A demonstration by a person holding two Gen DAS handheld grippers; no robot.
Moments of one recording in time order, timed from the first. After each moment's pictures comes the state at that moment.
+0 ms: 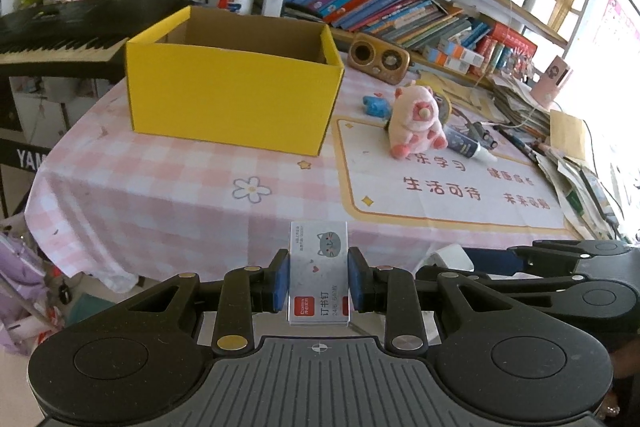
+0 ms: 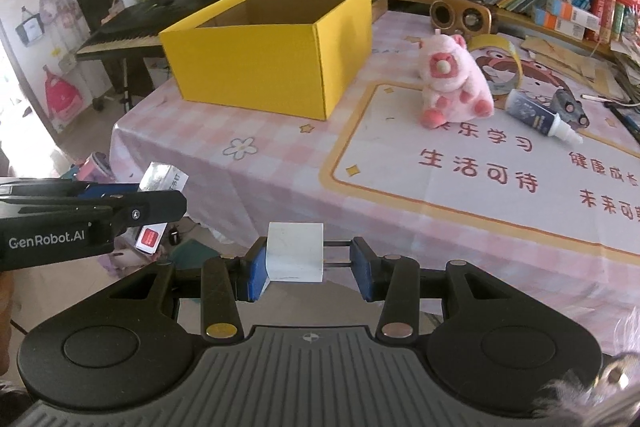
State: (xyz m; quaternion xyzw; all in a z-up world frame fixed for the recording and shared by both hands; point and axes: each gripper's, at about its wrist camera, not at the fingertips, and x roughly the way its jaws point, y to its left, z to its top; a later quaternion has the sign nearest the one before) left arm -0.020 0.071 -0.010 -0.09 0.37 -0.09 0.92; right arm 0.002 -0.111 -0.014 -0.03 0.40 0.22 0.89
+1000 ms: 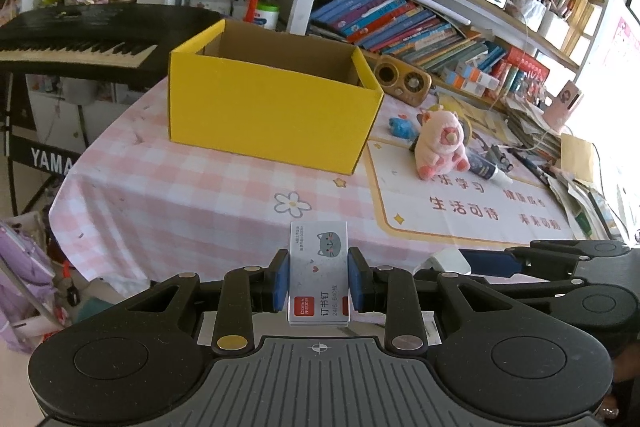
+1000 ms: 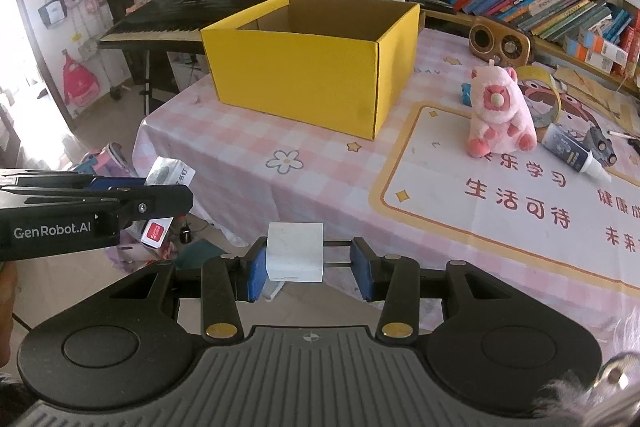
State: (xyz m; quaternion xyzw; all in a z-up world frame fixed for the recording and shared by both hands) left arm -0.026 0.109 -0.006 -0.11 0.35 -0.07 0.93; right arm 0.002 -0.070 -0.008 -0.06 0.38 0.24 0.89
